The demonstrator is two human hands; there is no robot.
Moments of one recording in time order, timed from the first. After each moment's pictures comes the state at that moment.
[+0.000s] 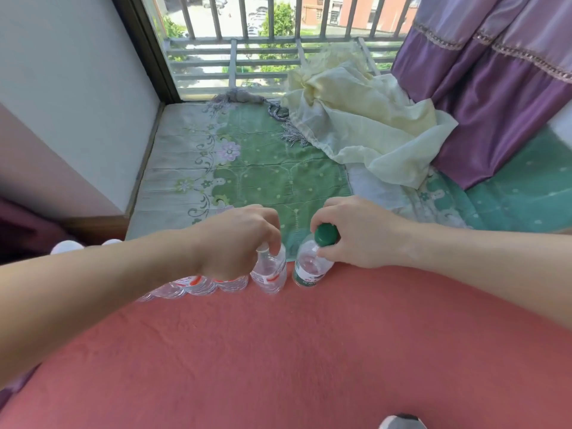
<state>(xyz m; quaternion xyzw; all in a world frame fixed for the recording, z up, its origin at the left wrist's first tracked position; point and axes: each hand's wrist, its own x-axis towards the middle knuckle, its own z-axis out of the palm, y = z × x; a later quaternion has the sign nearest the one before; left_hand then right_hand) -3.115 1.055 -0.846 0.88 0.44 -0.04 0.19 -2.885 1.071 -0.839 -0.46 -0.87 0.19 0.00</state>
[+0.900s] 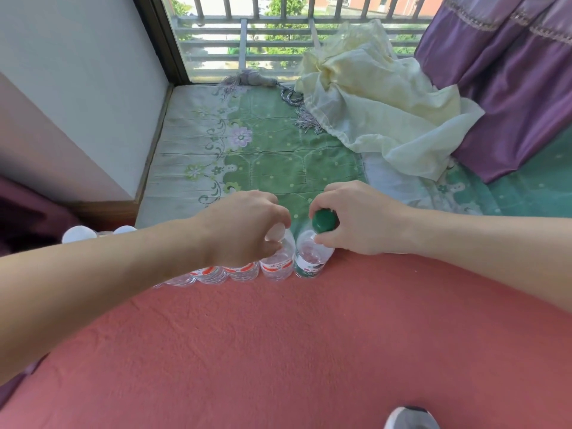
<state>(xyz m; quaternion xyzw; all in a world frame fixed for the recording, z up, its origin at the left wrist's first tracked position) -3.127 1.054 -0.852 0.87 0.47 0.00 0.13 -2.912 1.082 -0.843 -0.44 -0.88 0.19 0.01</state>
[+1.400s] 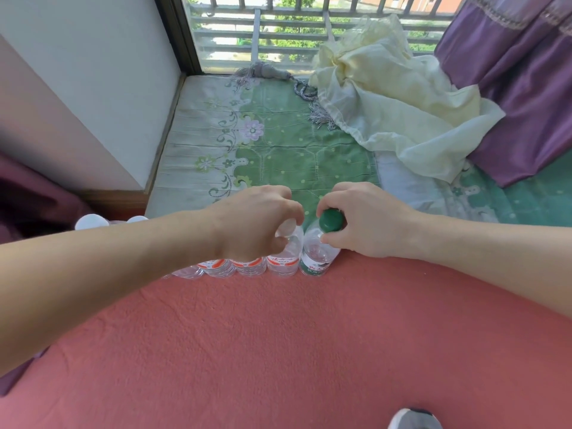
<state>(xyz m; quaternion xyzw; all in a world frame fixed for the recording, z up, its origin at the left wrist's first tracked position) -3.133 1.056 -0.851 0.86 0.47 -0.01 0.17 -2.924 1.082 -0.851 -0.45 -0.87 0.18 0.00</state>
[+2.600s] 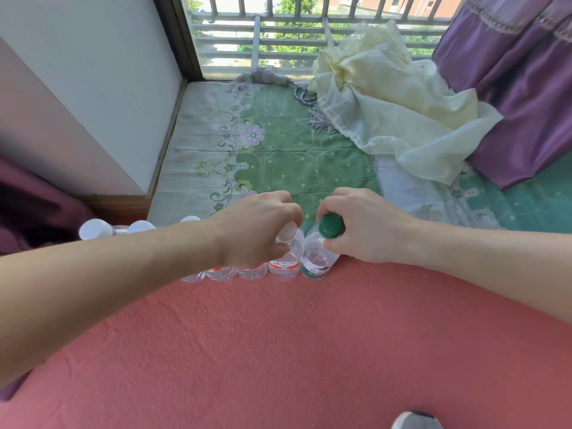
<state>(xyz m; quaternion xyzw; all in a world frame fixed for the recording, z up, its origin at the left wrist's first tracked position) -3.133 1.053 -0.859 0.86 0.48 0.01 0.18 -2.925 1.078 -0.853 -0.46 -0.86 0.19 0.00</state>
